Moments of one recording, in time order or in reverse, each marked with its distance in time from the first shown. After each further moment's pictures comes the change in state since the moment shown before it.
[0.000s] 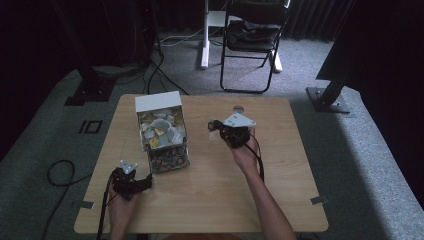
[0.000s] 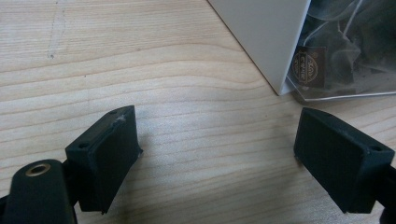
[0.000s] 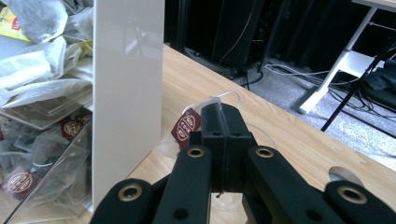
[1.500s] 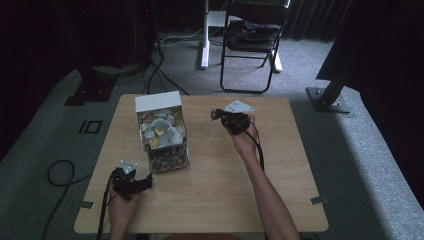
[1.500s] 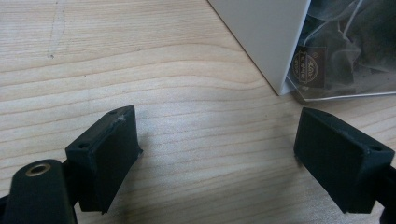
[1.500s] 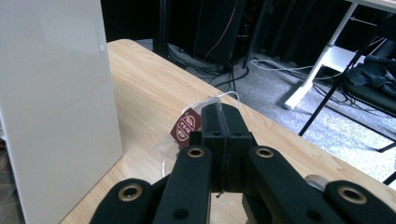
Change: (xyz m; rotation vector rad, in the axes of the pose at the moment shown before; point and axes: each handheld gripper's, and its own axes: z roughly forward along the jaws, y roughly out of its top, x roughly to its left) left arm 0.000 0.000 0.000 0.000 0.000 0.000; right arm -0.032 0.012 0.029 0.024 -0.052 0.010
